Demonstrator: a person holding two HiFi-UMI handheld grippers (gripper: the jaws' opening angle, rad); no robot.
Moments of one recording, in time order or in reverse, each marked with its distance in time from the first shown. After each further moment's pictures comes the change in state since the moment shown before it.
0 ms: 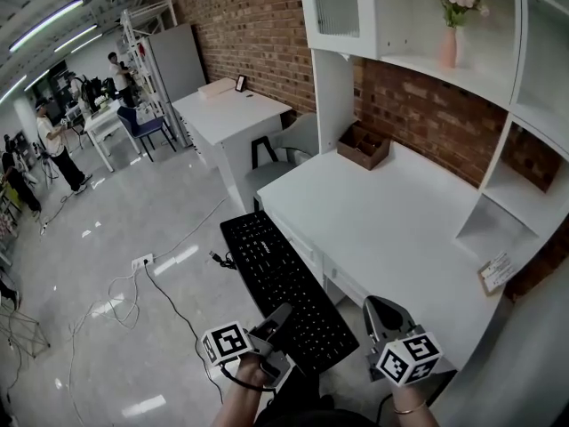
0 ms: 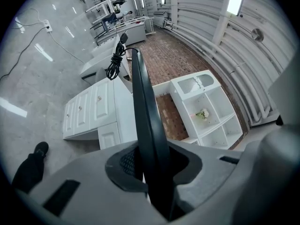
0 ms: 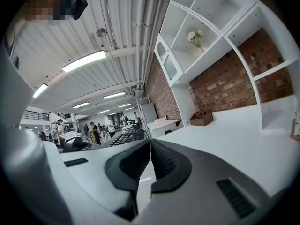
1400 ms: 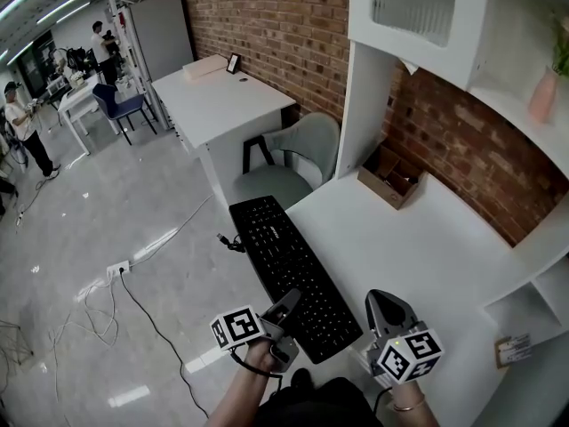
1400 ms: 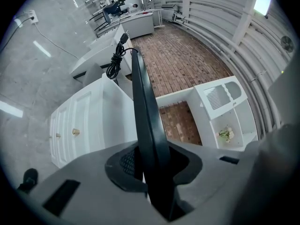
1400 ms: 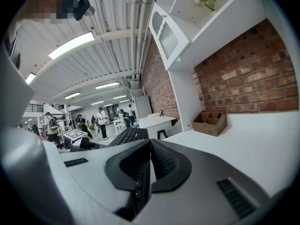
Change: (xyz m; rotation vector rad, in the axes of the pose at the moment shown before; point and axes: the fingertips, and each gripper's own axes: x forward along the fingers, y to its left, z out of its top) left arm 0.227 0.093 0.221 -0.049 0.040 0.022; right arm 0.291 -0.104 0.052 -0.050 0.090 -0.054
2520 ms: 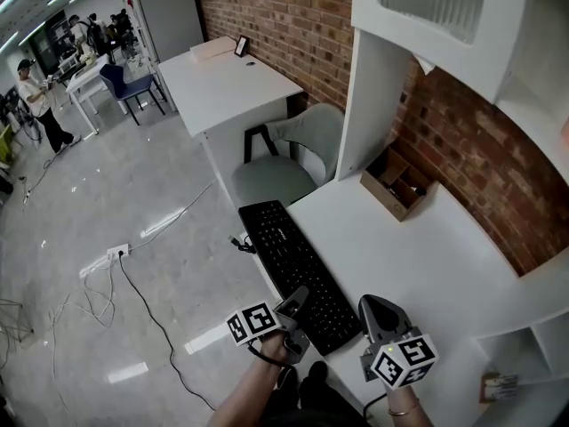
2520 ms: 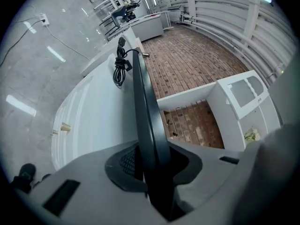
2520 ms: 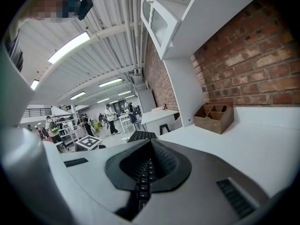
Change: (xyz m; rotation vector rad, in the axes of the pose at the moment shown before) left arm 0.102 0.056 -0.009 -0.042 -0.064 0.157; right arm 0.046 -0.063 -0.002 0.027 0.082 0.094
